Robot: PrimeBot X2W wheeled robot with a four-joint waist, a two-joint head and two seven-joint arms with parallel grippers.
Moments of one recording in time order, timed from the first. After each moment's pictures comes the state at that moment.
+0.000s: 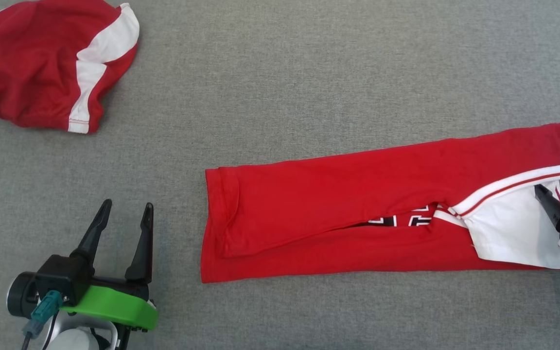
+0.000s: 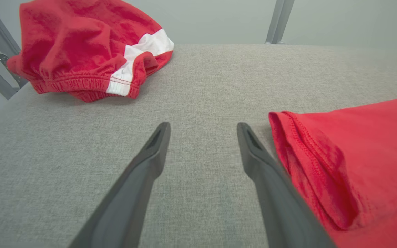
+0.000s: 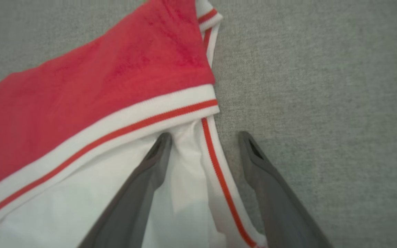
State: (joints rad) left arm -0.12 0.44 -0.42 0.05 -0.54 0.13 -0.26; right arm -0.21 -0.38 -0.19 0.15 0.55 0.13 0.59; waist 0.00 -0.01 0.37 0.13
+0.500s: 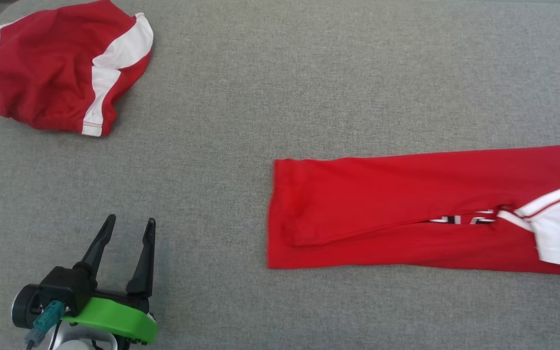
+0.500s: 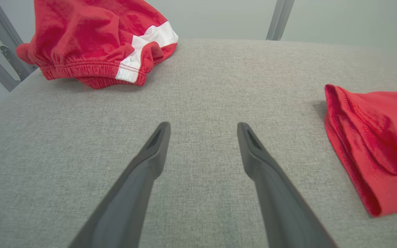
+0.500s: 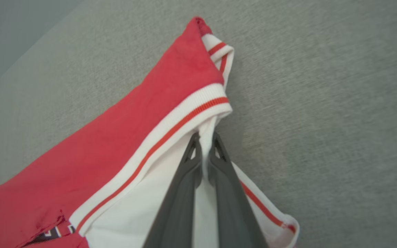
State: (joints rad) left arm -0.07 0.37 -0.33 0.11 -0.48 0.02 -0.26; right arm -0.23 -0.44 -0.42 0.25 0.77 0.13 0.69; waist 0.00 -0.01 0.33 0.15
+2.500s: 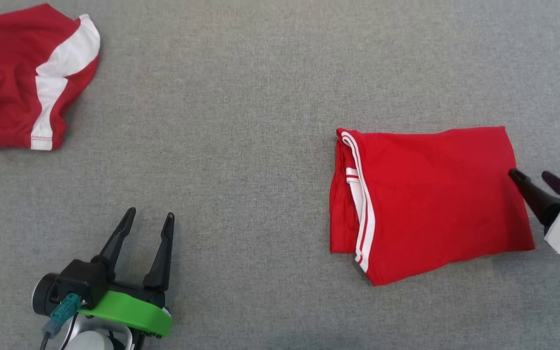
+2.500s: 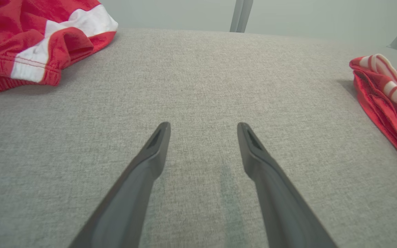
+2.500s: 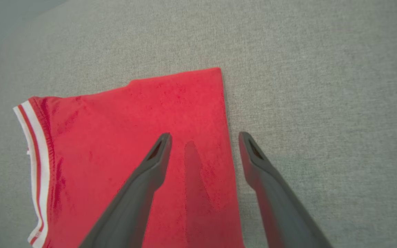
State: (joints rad) left arm -0.09 0.24 -0.24 0.17 -0.35 -0.12 -0.26; right arm -0.19 -0.23 -0.28 -0.20 0.55 0.13 0.85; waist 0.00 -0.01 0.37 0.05
